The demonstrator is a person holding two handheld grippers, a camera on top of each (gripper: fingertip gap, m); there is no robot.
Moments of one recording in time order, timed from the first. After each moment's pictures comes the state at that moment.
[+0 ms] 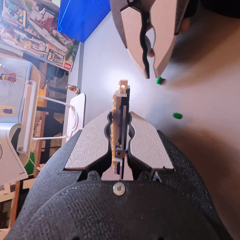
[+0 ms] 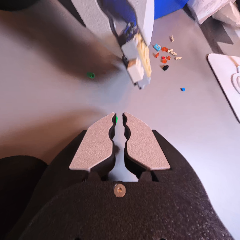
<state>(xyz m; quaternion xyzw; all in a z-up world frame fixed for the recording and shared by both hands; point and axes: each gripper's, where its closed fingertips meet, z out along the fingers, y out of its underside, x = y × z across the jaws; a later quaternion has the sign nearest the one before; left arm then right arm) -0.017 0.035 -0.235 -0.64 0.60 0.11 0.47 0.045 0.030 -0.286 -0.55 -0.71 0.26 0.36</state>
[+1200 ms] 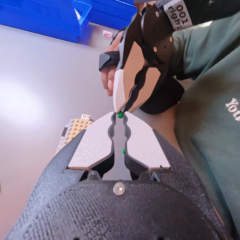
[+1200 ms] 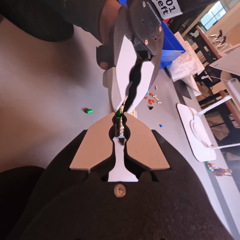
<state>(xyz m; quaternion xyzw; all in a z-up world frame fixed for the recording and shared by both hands) 0.042 -0.006 -0.229 -0.71 0.46 -0.39 0.36 0.030 -0.005 -0.231 -0.43 -0.73 0.23 0.48</state>
